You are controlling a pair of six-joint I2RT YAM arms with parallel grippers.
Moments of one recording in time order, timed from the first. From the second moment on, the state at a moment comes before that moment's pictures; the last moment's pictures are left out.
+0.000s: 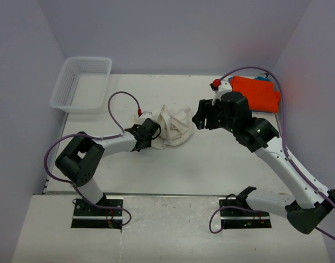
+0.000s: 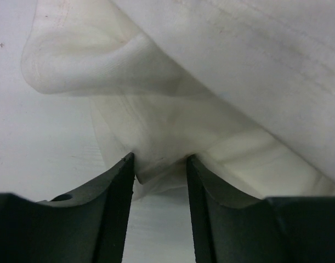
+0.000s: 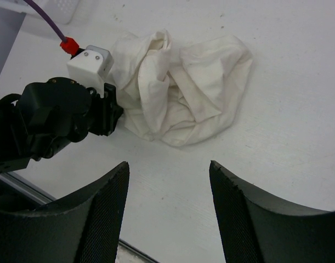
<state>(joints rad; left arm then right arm) -0.67 1.68 0.88 -0.25 -0.51 -0.51 0.62 1.12 1.30 -0.70 0.07 0.37</state>
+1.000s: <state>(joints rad) -0.67 1.43 0.86 -0.39 -0.58 -0.57 0.62 1.32 1.29 -0.67 0.00 0.35</state>
